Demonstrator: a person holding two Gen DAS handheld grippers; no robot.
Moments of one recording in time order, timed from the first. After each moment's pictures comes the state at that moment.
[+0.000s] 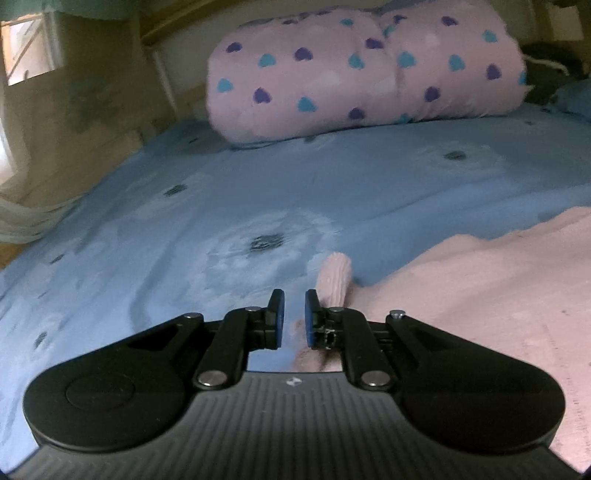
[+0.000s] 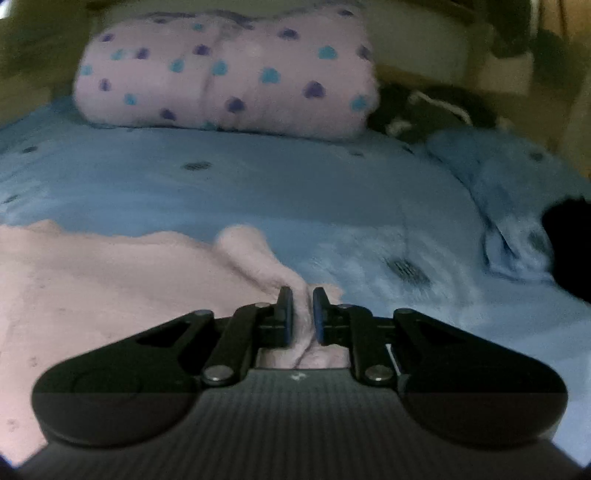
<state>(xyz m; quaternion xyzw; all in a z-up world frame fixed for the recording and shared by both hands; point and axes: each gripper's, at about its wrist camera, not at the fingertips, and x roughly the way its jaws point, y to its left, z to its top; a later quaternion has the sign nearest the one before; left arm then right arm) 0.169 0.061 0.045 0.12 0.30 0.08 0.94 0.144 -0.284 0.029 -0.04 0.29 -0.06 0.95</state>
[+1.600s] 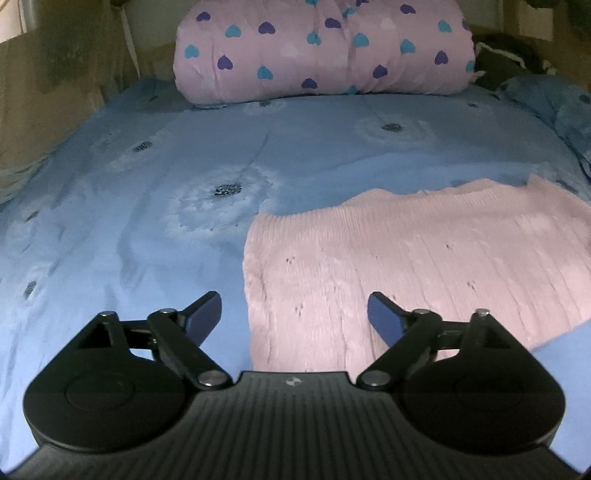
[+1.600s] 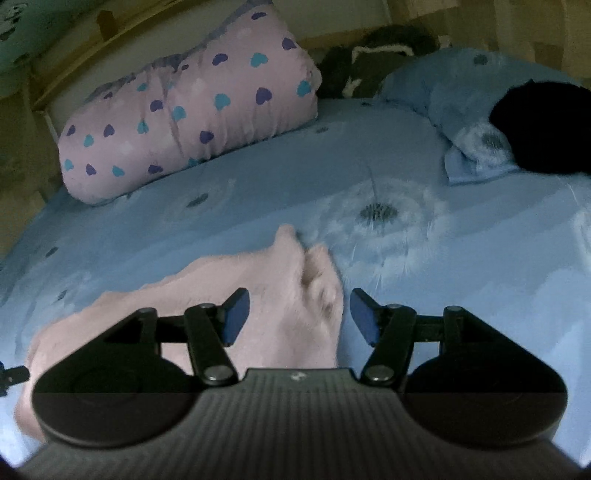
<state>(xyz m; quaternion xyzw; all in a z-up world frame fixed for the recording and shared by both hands) 0.074 0.046 0.091 0.07 0.37 0.00 0.92 0.066 -0.306 0.073 0.17 0.31 -0.07 0.93</state>
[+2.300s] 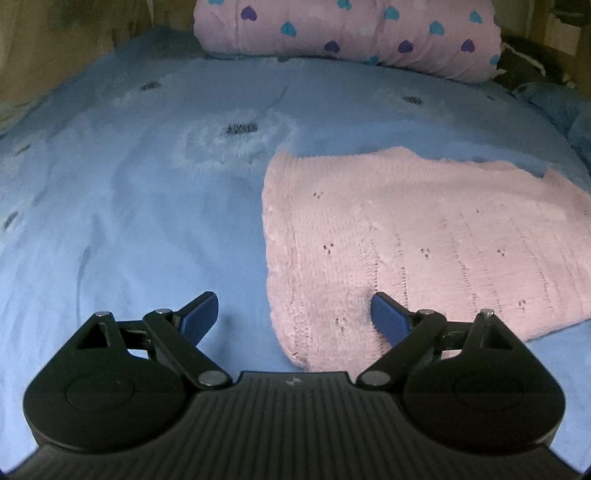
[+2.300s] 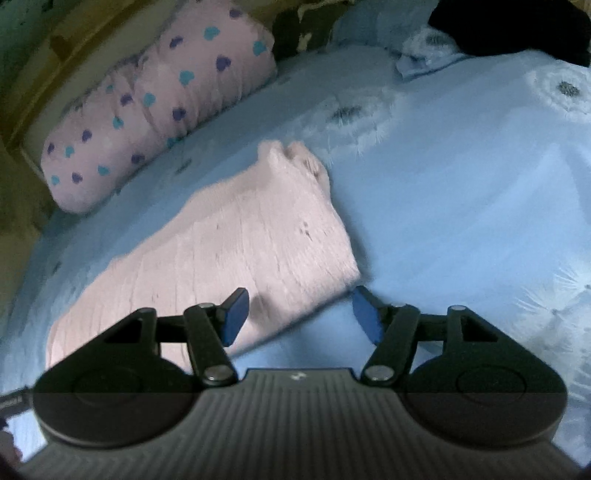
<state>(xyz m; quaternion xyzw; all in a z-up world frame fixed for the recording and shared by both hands) 0.079 0.082 0.050 0.00 0.43 0.00 0.90 0.007 -0.275 0.019 0.28 0.32 -0.11 0.90</state>
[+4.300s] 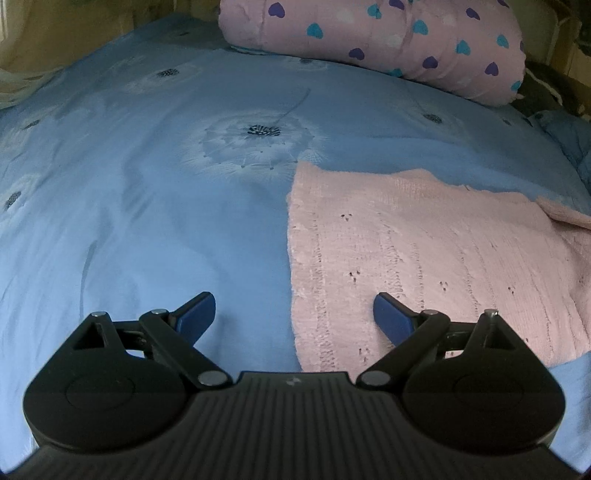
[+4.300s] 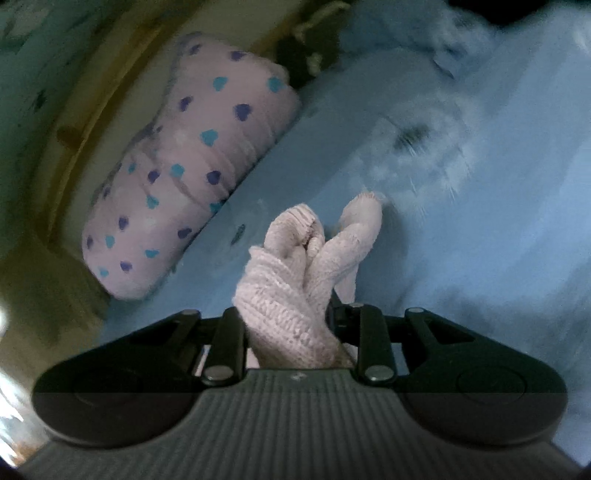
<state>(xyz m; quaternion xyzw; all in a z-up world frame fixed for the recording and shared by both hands) 0.093 0.101 0.058 -0.04 0.42 0.02 0.90 0.083 -0.291 0.032 0.45 0.25 -0.07 0.86</state>
